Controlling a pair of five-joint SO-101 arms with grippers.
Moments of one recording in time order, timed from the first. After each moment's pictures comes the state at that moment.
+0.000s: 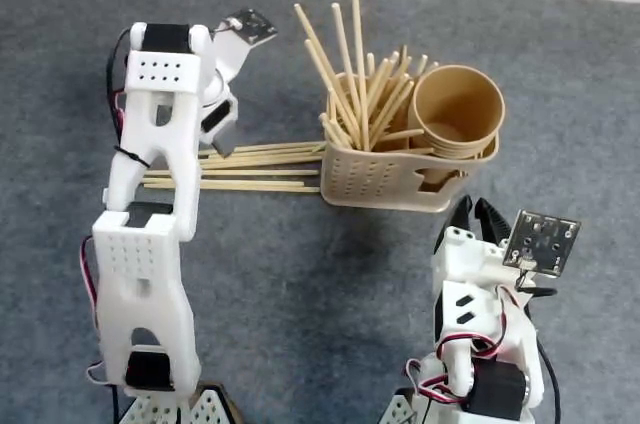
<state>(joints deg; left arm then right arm) -3.4 38.6 -47.5 101.9 -36.2 3.5 -104.6 77.0 56.3 -3.0</state>
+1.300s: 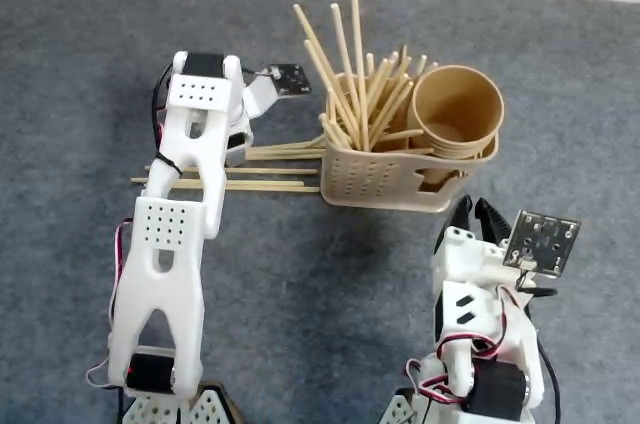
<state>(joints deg) -2.5 68.9 -66.8 101.0 -58.8 3.5 -104.6 77.0 56.3 -3.0</state>
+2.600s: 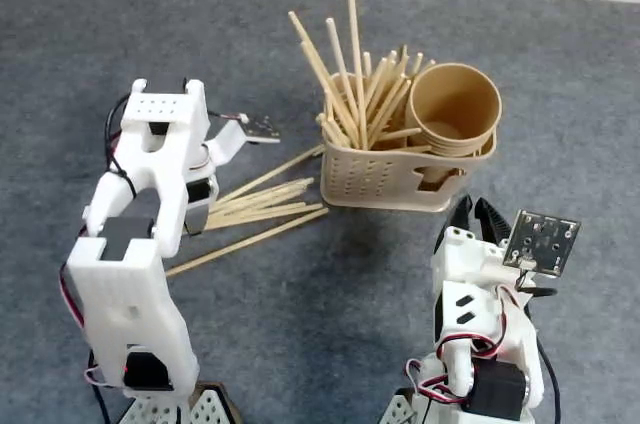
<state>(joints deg) -5.8 25.8 -5.3 101.0 -58.3 3.5 -104.6 77.0 56.3 -3.0</state>
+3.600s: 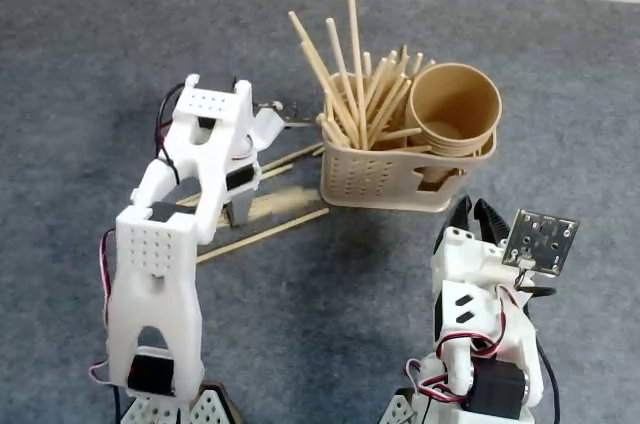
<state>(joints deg) 2.0 48.7 -28.0 97.1 -43.0 3.5 -104.6 77.4 56.3 -3.0</state>
